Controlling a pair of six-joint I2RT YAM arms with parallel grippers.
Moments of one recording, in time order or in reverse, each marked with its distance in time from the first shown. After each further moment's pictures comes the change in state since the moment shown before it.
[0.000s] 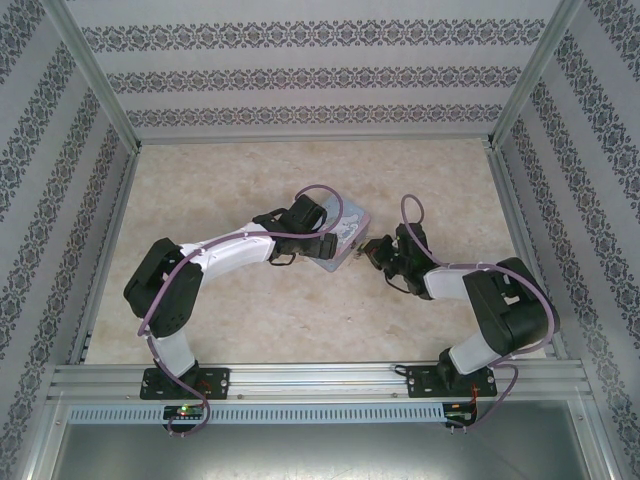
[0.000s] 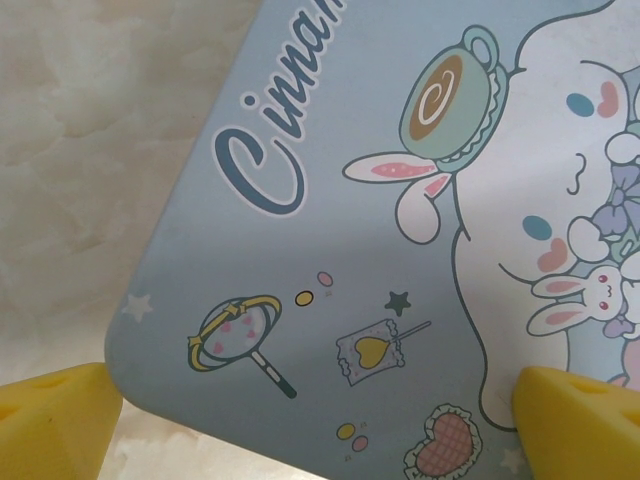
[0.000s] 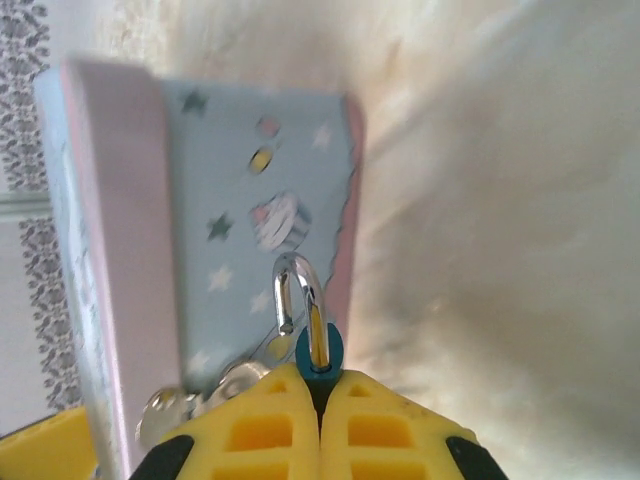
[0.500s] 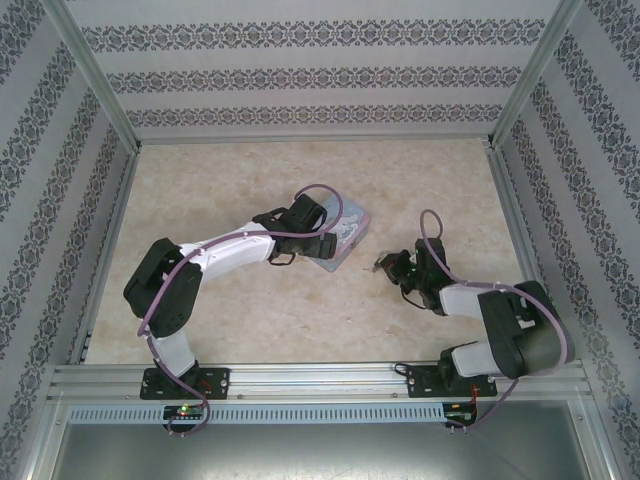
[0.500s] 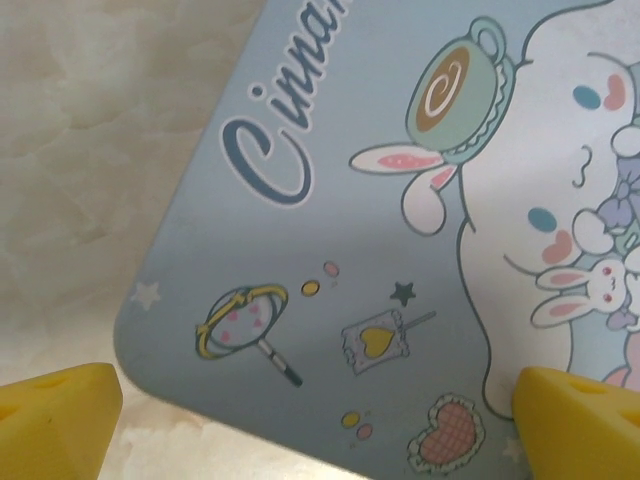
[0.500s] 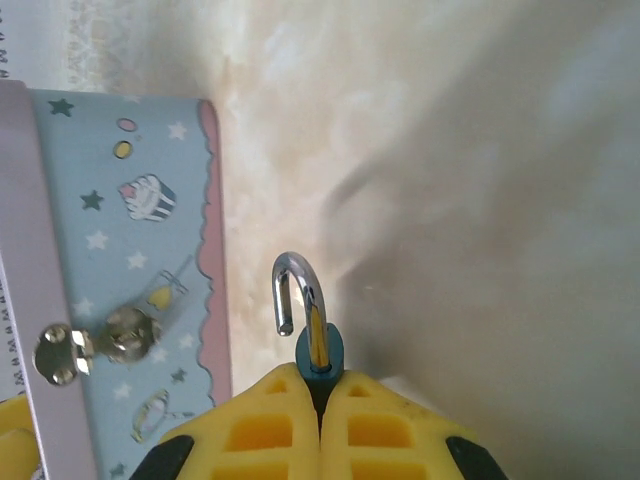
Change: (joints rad) left arm 0.000 -0.010 0.010 -0.030 0.001 -0.003; right arm -0.110 -0.174 -0.187 -0.042 -0.046 -0.048
